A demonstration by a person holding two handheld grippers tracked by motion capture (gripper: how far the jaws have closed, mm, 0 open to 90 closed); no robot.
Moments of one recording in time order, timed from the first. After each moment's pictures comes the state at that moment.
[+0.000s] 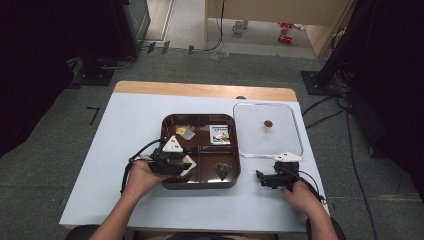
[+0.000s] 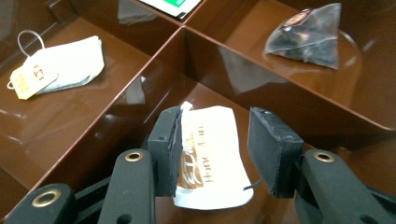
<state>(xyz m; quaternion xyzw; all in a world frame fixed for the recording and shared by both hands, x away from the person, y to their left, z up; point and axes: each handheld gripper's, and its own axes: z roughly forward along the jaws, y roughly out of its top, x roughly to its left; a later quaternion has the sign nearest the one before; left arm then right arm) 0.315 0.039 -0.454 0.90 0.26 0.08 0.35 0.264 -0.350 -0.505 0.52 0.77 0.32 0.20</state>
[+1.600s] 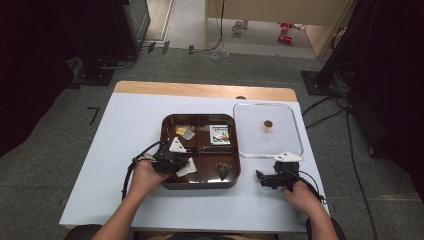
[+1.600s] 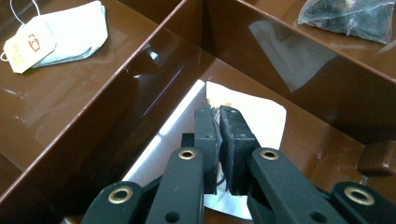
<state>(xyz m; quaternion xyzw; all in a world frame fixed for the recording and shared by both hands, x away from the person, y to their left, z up) 0.319 0.032 -0.467 0.91 0.27 0.09 0.30 0.264 -0.350 -0.505 0.52 0.77 0.32 0.20</state>
